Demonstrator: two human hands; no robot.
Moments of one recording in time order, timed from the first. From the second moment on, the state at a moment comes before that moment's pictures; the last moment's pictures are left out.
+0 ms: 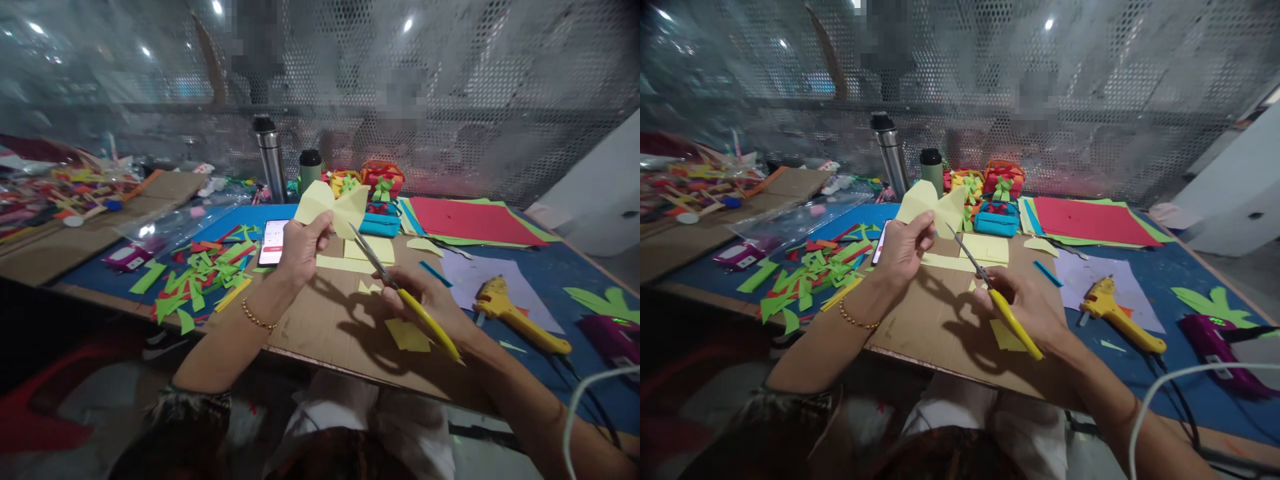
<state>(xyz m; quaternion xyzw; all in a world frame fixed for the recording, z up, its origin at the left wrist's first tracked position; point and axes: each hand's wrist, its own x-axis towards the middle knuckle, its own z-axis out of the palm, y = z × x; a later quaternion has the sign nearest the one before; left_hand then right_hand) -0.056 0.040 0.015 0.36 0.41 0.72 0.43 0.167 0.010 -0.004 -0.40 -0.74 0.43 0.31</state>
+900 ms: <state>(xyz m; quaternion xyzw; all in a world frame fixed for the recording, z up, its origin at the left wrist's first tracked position) -0.047 0.035 0.013 0.38 0.44 0.70 0.41 0.169 0.011 -0.007 -0.42 -0.71 0.46 0.32</state>
